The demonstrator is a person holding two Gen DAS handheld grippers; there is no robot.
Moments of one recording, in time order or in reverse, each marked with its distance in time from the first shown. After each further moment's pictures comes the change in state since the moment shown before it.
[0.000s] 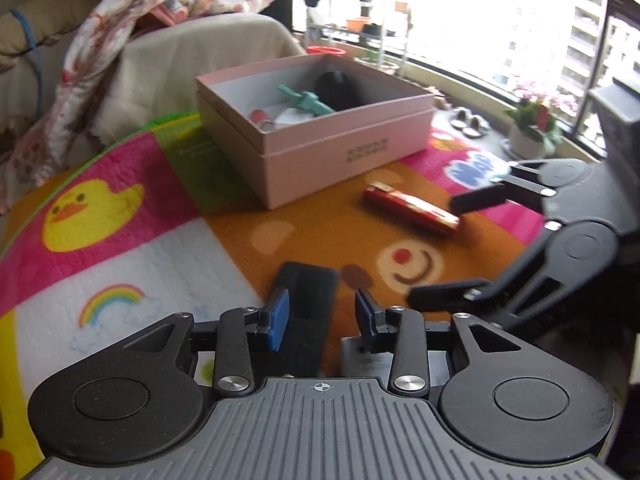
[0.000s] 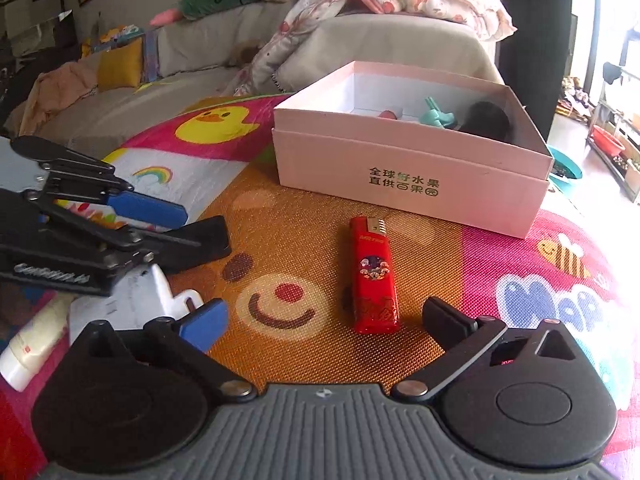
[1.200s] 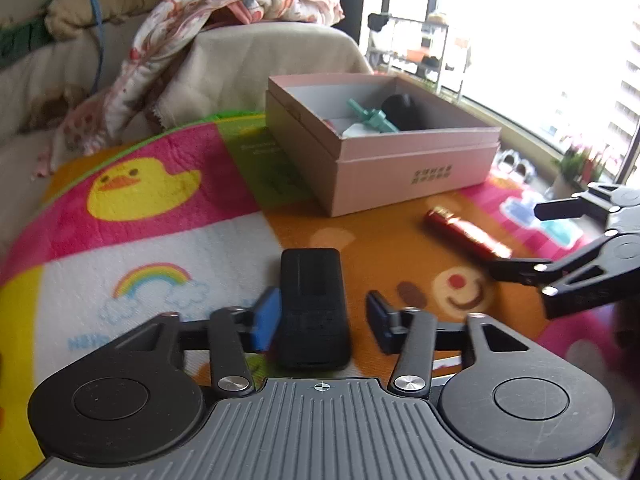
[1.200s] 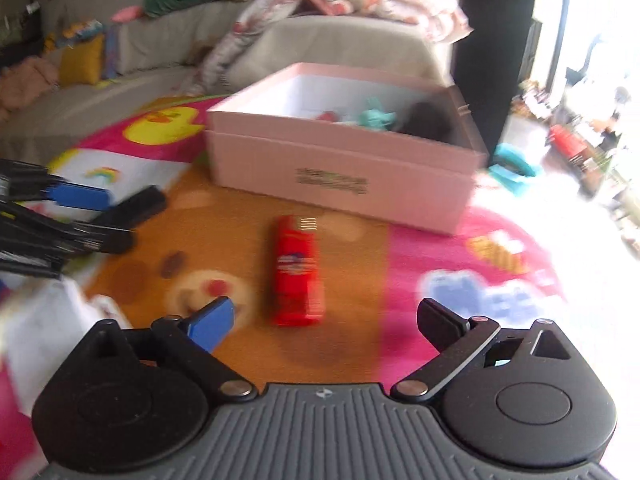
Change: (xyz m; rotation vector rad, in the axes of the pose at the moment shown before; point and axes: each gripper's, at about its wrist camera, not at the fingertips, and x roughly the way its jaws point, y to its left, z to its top) left arm -0.001 0.024 -0.010 -0.195 -0.084 0.104; right arm -0.010 -0.023 -0.001 0.000 -0.007 -0.186
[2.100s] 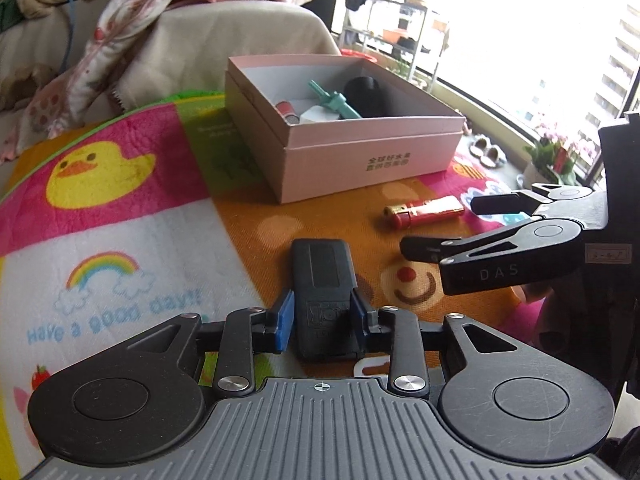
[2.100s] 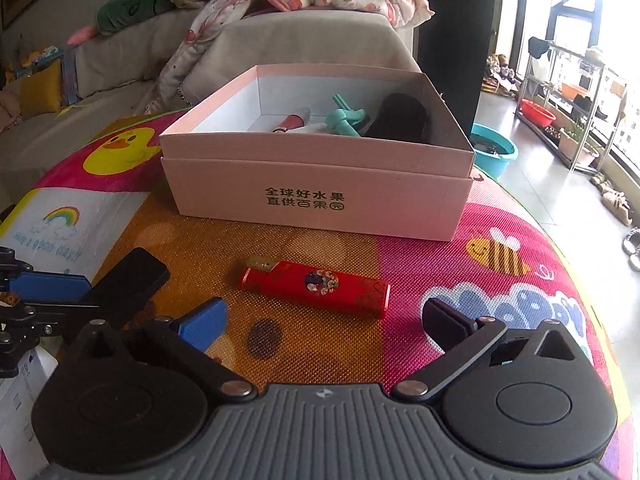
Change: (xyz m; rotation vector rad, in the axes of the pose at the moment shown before) left arm 0.007 -0.024 0.012 0.025 0.087 -0.061; right arm 0.029 0.003 0.015 0.145 0.020 -0.025
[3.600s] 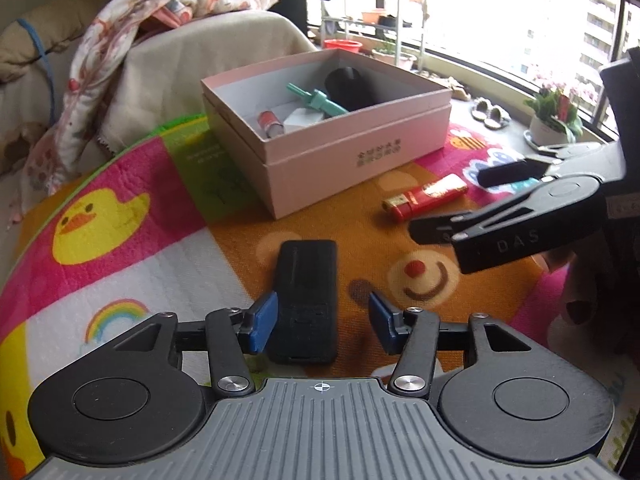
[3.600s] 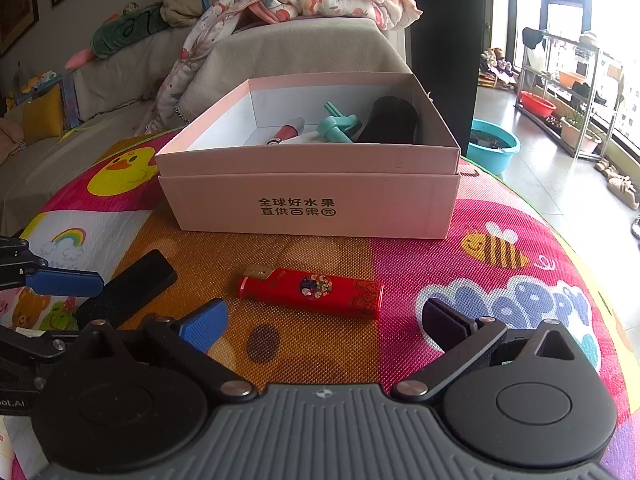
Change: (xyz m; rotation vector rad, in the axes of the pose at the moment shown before) left arm 0.007 -0.015 0.007 0.174 0.006 0.083; right arm -0.005 -0.010 -0.002 0.068 -0.025 0.035
